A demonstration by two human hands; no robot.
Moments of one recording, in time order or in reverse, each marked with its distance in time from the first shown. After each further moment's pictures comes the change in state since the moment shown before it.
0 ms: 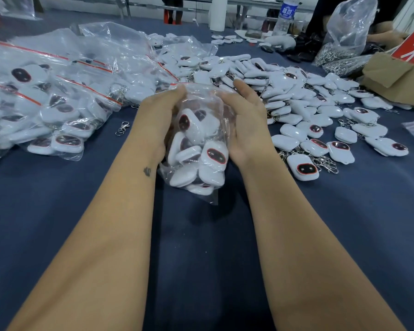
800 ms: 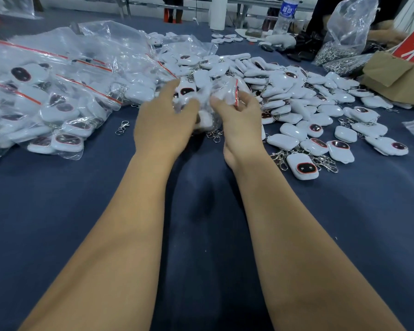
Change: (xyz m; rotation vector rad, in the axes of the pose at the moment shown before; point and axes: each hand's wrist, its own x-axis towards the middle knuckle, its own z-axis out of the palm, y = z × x) left_hand -0.012 -0.010 0.007 0.807 0.226 0.409; right_hand -0.005 0.012 0.012 -0.249 0.168 -0.070
